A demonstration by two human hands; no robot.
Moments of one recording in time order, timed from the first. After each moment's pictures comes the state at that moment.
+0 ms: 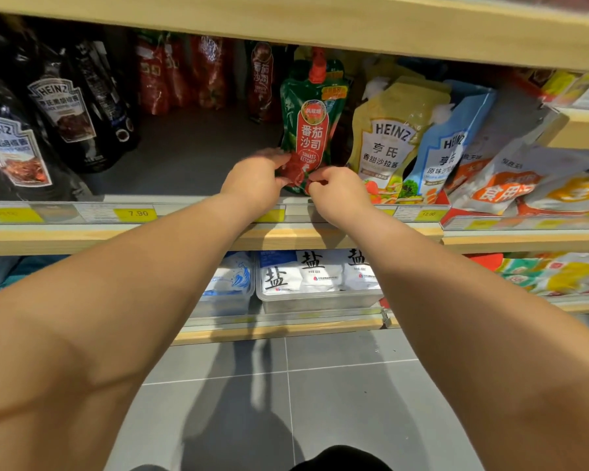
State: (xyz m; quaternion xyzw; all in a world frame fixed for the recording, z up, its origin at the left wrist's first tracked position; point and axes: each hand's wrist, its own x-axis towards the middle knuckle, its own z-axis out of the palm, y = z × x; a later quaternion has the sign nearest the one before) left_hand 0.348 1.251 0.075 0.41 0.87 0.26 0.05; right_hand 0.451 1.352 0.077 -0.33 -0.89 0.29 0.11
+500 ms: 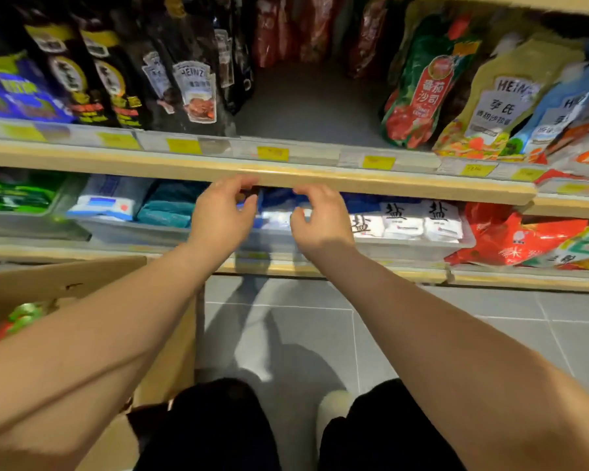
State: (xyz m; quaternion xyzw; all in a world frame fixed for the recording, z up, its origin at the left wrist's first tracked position) left_hand 0.364 0.992 0.030 0.26 0.88 0.39 -0.03; right_hand 0.458 1.116 0.040 -0.22 -0.90 0.32 0.17
